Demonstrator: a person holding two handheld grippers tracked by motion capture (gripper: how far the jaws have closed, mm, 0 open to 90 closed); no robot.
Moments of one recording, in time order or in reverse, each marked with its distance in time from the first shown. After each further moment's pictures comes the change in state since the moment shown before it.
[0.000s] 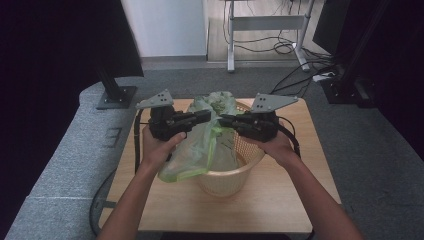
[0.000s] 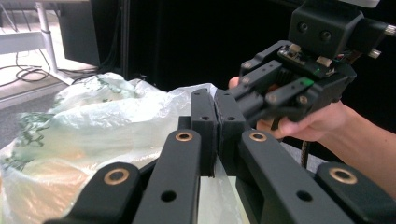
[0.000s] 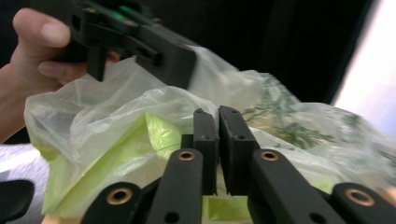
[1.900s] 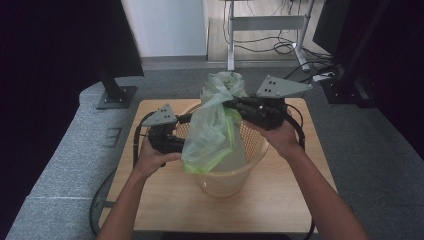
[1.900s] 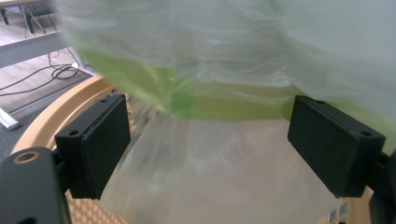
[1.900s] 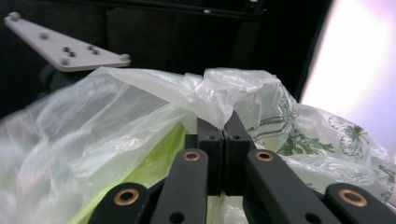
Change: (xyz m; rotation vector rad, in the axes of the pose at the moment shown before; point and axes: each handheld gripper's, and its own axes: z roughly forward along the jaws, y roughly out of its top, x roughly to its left) left arm 0.004 -0.032 0.005 0.085 0.088 0.140; right arm 0.009 0.045 -0.015 -0.077 -0.129 -0.040
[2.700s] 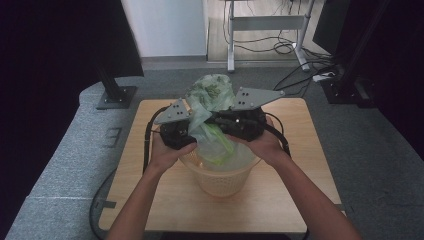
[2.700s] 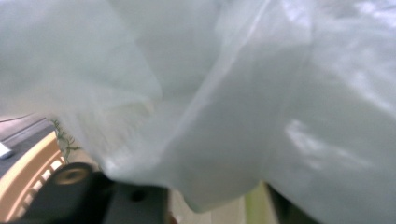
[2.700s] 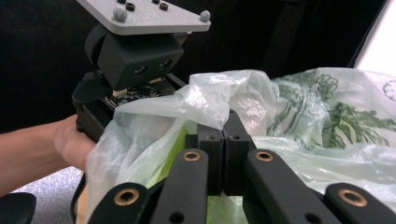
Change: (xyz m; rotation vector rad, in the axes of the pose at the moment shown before) left arm -0.014 0.022 0.012 -0.051 -0.047 0.052; right arm 0.031 0.001 0.024 0.069 0.118 -0.034
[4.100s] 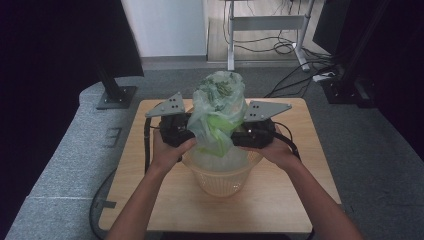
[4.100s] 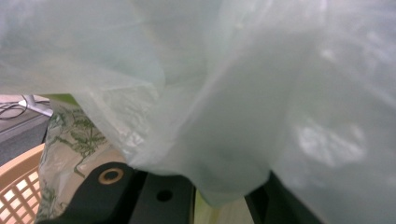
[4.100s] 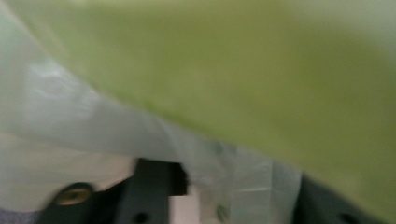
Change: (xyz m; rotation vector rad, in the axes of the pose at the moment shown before) left arm -0.007 0.019 -0.009 -0.094 -0.112 -0.064; right arm -0.018 -0.050 -0.008 0.049 0.007 -0.006
